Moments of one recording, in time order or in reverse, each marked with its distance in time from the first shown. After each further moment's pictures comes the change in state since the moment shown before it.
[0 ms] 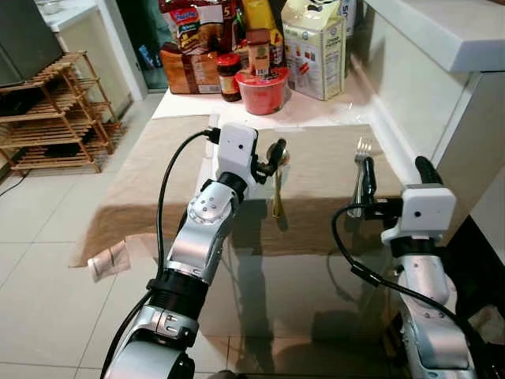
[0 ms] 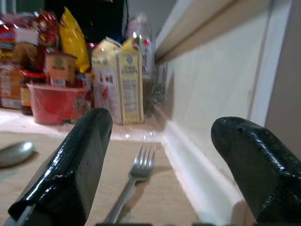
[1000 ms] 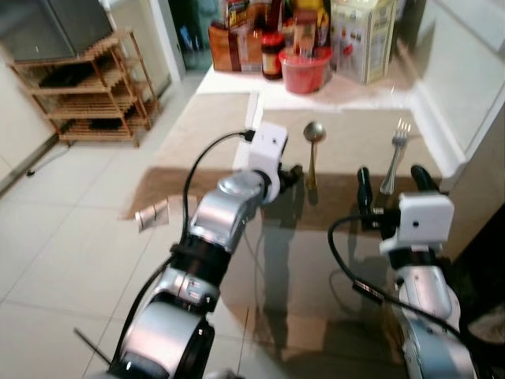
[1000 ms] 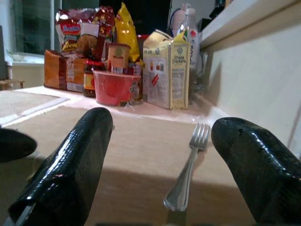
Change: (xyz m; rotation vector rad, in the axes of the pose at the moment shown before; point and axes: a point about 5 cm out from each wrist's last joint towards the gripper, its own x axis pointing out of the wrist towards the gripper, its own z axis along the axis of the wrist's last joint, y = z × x) left arm 0.030 -0.031 -0.002 -0.045 0.408 -0.054; right arm -0.015 0.007 0.004 -0.002 0.059 0.026
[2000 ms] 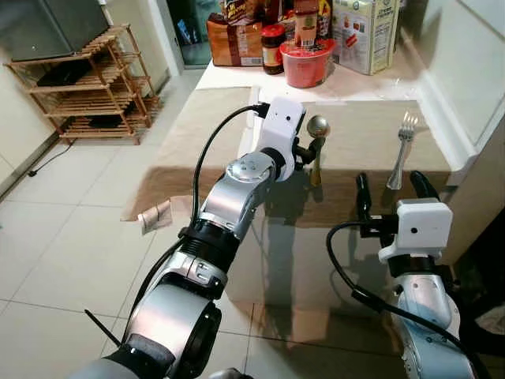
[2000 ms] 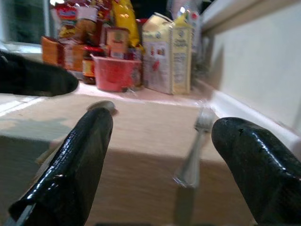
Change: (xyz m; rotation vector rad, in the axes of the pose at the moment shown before) left arm 0.006 -0.011 0.034 0.044 -0.241 -0.111; right arm -0.008 0.003 0.001 0.002 0.030 -0.013
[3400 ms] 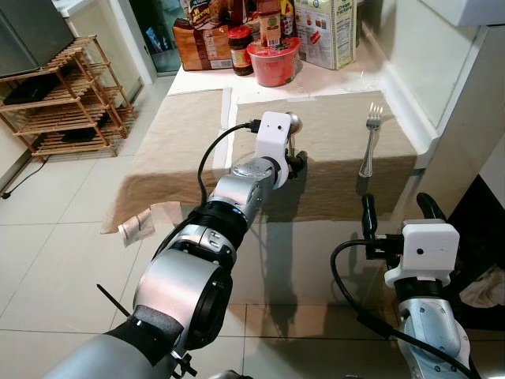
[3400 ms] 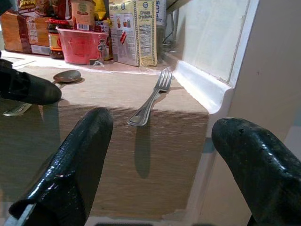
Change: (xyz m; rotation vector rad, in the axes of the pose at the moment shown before) left arm 0.016 0.012 -0.030 -0.131 0.246 0.163; right arm -0.026 0.000 -0.001 -0.009 0.081 -0.008
